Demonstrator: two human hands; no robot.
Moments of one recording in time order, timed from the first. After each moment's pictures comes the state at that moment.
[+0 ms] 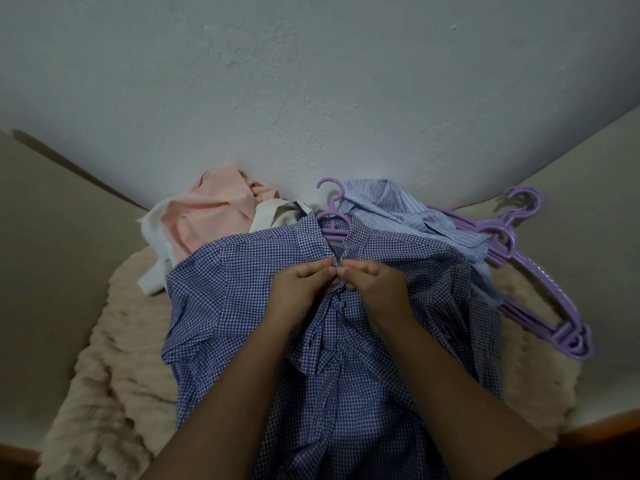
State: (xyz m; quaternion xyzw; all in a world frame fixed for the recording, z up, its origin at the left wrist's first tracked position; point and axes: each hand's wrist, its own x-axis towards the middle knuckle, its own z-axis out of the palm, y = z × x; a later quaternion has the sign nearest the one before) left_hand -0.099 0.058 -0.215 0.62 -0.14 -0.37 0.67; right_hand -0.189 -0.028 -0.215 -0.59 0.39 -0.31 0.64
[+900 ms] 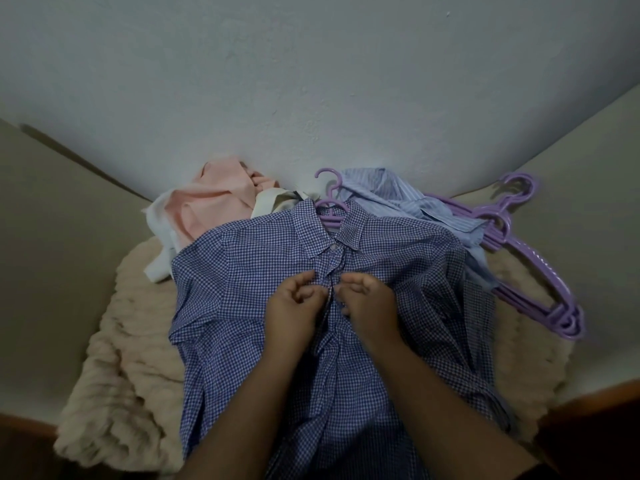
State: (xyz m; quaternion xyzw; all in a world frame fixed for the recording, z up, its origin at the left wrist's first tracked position) left_hand -0.138 0.098 -0.225 0.74 -0.17 -0.23 0.61; right_hand -0.209 0.011 -0.233 -0.59 0.44 -0.27 0.62
